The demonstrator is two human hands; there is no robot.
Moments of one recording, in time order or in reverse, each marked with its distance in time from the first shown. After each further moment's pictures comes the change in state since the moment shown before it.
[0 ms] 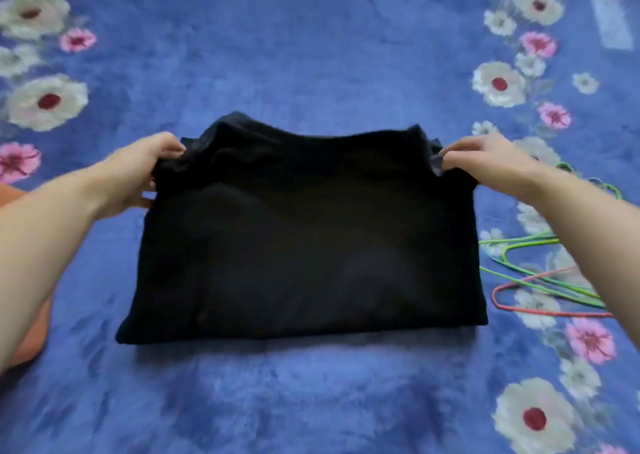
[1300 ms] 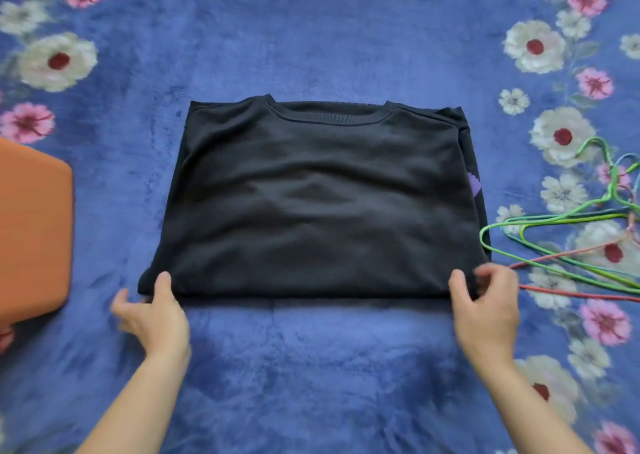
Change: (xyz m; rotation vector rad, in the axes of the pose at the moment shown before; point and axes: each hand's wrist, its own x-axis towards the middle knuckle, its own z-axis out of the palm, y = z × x) left_hand -0.073 -0.183 0.090 -0.407 0.899 -0.326; right_hand -0.130 0.115 0.150 0.111 0.574 0.108
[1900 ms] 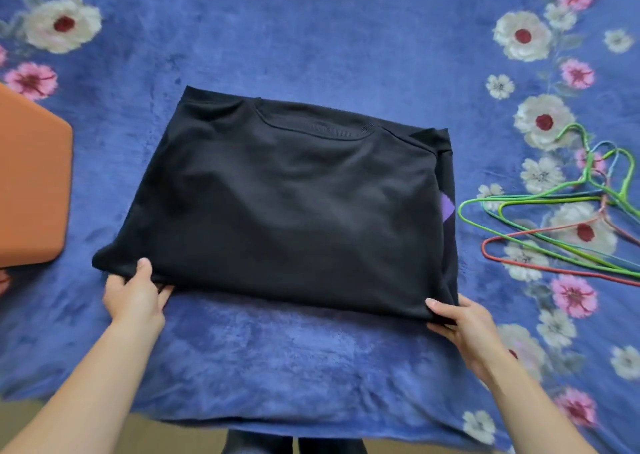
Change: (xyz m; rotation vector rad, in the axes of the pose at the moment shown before) left_hand 0.006 -0.023 -0.032 -0.323 -0.120 -0.109; right_hand -0.026 0.055 -0.033 0.616 -0.641 0.693
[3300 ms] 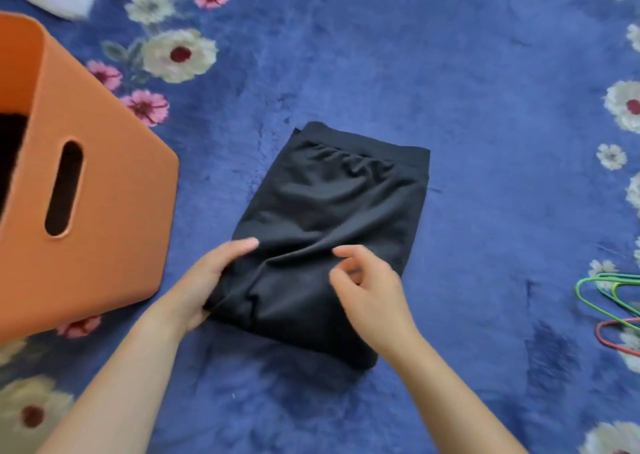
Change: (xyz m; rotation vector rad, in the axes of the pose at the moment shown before) left_hand 0.075 0.100 -0.001 0.233 -0.892 -0.161; right_hand -0.058 -0.072 0.309 -0.656 -0.147 -0.578
